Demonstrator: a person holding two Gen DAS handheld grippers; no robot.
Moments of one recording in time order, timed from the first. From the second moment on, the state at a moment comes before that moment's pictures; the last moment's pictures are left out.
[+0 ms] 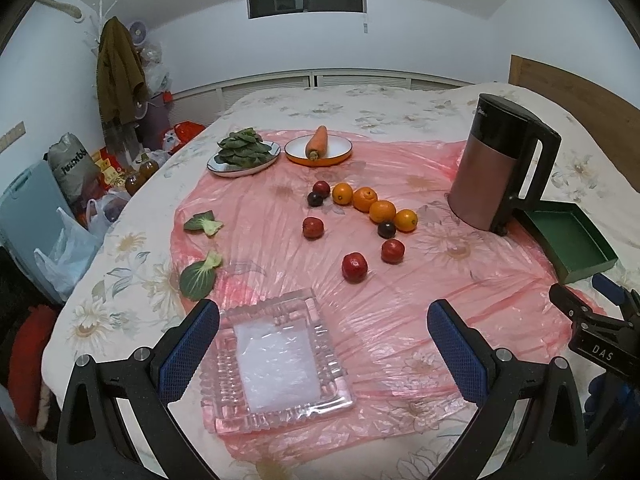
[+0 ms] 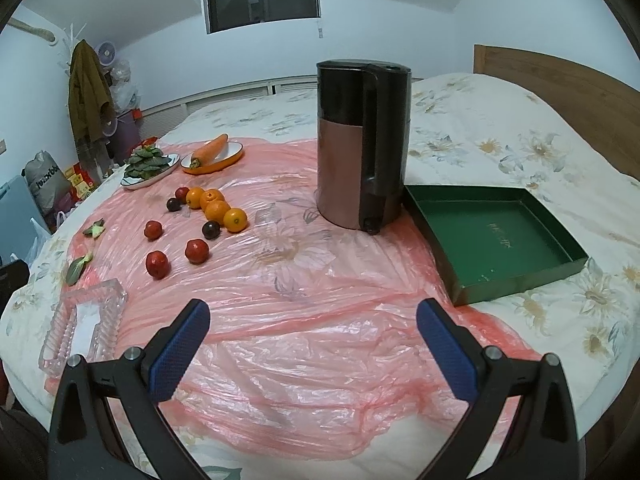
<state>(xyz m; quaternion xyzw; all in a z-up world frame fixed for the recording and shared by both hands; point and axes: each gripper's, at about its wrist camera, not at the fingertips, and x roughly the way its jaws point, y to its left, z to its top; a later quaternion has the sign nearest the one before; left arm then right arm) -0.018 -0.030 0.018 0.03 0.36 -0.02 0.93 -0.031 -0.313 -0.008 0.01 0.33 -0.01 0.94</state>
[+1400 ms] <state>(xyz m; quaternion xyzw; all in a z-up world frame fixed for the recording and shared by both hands) 0.145 -0.044 -0.090 0.05 0.49 -0.17 0.86 0.159 -0.195 -0.089 0.00 0.44 0.22 0.87</state>
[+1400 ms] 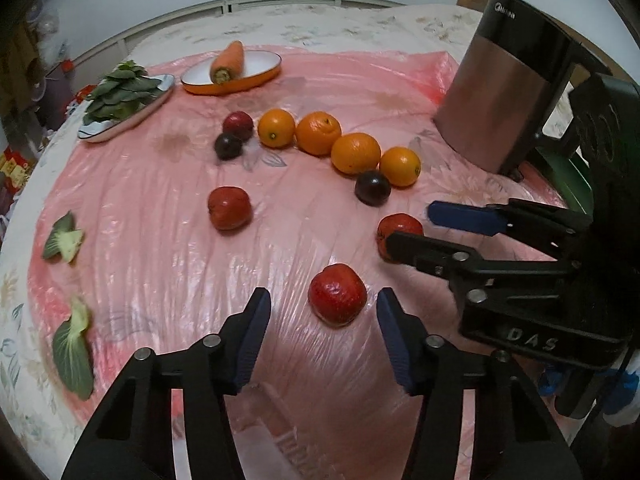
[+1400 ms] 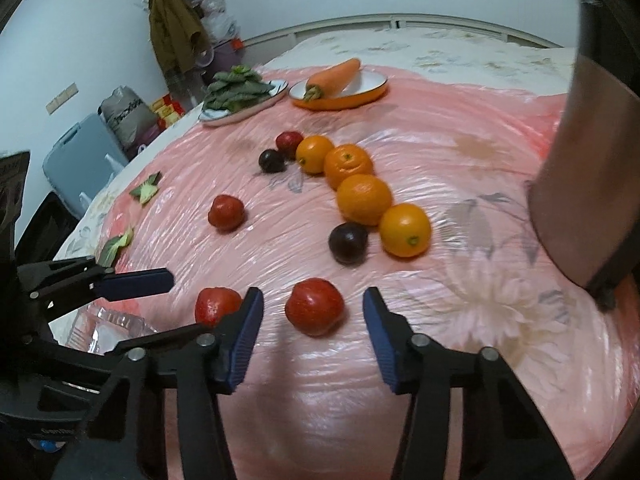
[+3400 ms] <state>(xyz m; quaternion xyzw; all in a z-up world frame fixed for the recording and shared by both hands) 0.107 -0.342 -0.038 0.08 0.46 -0.36 0.81 0.057 -0.551 -0.043 0.12 0.35 -0.05 0.93</state>
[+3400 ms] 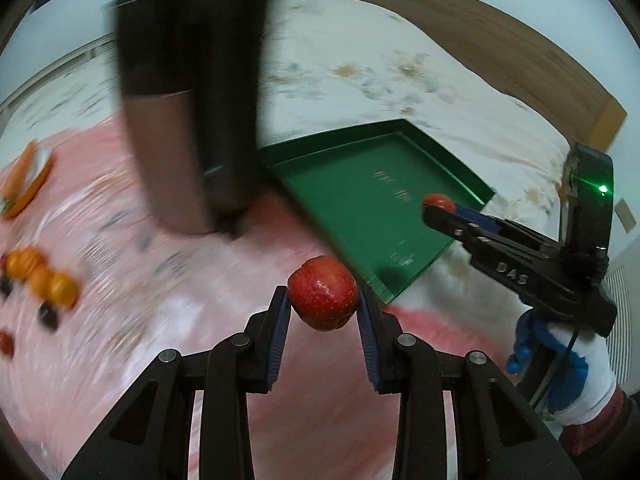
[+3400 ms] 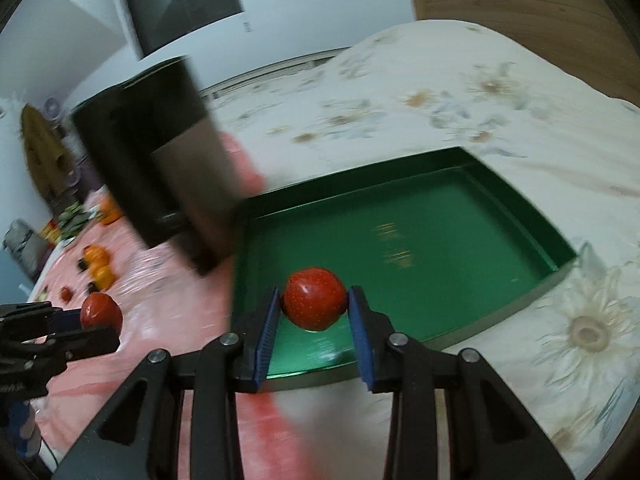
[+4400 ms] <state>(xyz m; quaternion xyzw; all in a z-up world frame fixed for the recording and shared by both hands) 0.119 -0.463 -0.097 0.18 0.48 -0.37 0.78 0.100 -0.617 -0.084 0.07 0.40 -0.12 0.91</state>
